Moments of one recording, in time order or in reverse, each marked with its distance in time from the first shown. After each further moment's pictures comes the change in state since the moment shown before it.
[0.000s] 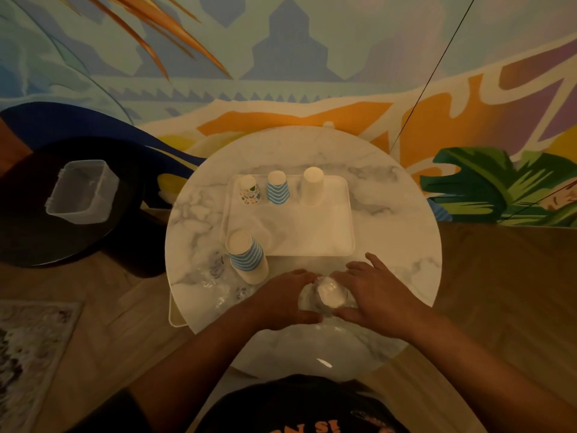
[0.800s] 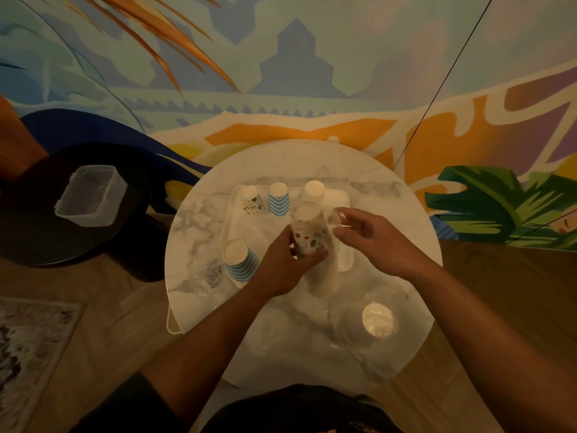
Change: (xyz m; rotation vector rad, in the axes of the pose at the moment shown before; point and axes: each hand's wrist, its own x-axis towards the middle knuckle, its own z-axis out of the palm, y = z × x) left_hand 0.049 0.030 -0.035 -0.630 0.509 -0.195; right_hand 0.051 0.047 -0.069 0.957 0.246 0.060
